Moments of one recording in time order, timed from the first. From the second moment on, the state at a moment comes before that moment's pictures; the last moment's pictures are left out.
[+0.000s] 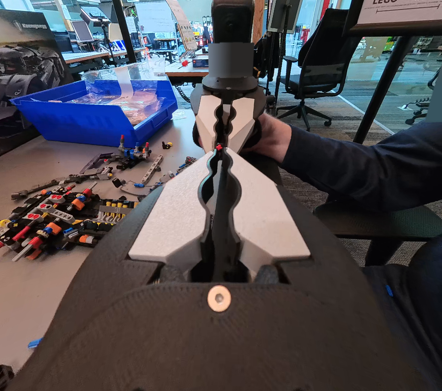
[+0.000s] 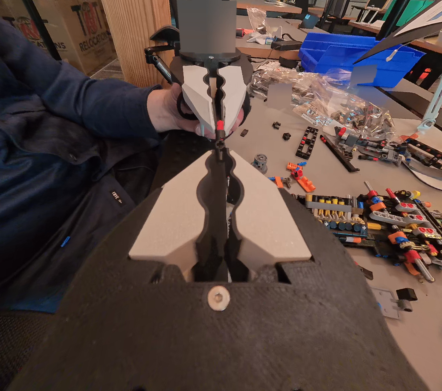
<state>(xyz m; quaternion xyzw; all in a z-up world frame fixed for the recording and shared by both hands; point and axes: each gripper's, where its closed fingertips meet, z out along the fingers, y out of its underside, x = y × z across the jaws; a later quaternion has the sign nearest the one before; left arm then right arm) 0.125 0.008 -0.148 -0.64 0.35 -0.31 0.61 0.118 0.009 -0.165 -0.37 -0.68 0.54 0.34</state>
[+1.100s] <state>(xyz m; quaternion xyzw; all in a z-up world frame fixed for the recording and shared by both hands) 0.124 0.011 -0.152 -0.64 0.36 -0.26 0.62 0.117 0.009 -0.171 -0.38 -0.68 0.53 0.33</state>
